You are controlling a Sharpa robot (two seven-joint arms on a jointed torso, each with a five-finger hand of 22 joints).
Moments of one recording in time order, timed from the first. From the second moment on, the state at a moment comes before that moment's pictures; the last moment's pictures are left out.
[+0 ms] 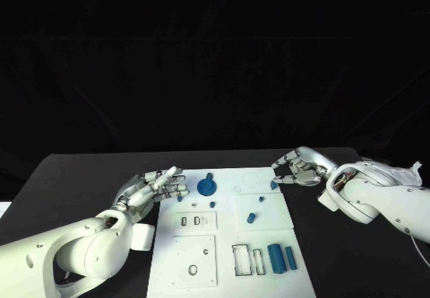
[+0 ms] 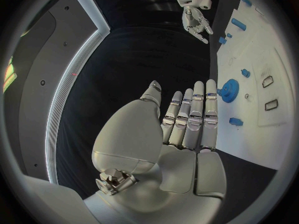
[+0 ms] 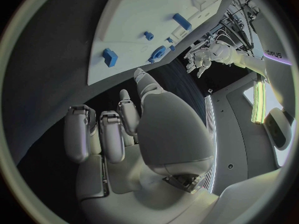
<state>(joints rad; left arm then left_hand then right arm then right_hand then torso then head) 1.12 -0.95 -0.01 1.75 0.08 -0.36 0.49 1.38 0.04 0.01 0.18 0.05 0.93 0.22 0.08 0.07 0.99 0.18 0.08 0.07 1.07 0.13 0.15 0.13 0.17 0.90 0.24 0.34 0.15 1.18 -1.05 0.06 1.48 -1.13 -0.35 0.11 1.44 -0.09 0.08 0.10 0.27 1.01 0.14 0.07 0.09 1.43 0.06 1.18 1.31 1.47 -0.02 1.54 1.31 0.07 1.40 0.10 1.45 1.31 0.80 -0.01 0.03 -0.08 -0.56</state>
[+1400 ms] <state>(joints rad) 1.12 -0.94 -0.02 1.73 0.08 -0.35 0.49 1.38 0.04 0.01 0.18 0.05 0.93 0.22 0.08 0.07 0.99 0.18 0.08 0.07 1.07 0.13 0.15 0.13 0.17 0.90 0.24 0.33 0.14 1.12 -0.96 0.06 1.34 -1.20 -0.35 0.14 1.46 -0.07 0.11 0.08 0.25 1.04 0.14 0.07 0.09 1.43 0.06 1.19 1.35 1.47 -0.02 1.54 1.31 0.07 1.40 0.09 1.46 1.31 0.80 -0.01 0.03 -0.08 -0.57</state>
